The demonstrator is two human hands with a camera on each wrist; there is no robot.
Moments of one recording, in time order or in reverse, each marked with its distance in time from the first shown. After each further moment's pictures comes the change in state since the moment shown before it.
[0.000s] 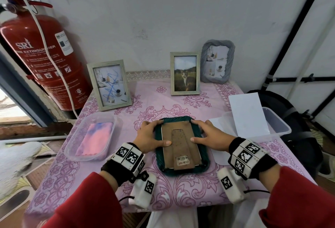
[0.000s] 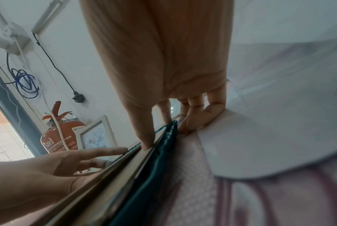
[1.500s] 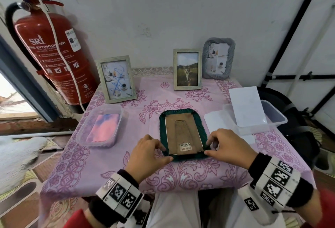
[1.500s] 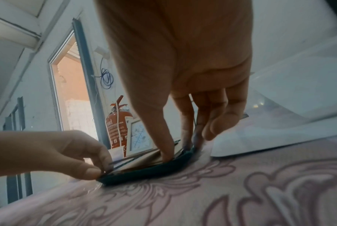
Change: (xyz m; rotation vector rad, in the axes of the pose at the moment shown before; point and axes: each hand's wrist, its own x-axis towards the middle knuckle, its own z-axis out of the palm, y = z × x) left_hand -0.104 0.006 0.009 0.289 0.111 0.120; right_hand -0.084 -0.011 0.018 -0.231 0.219 -0.018
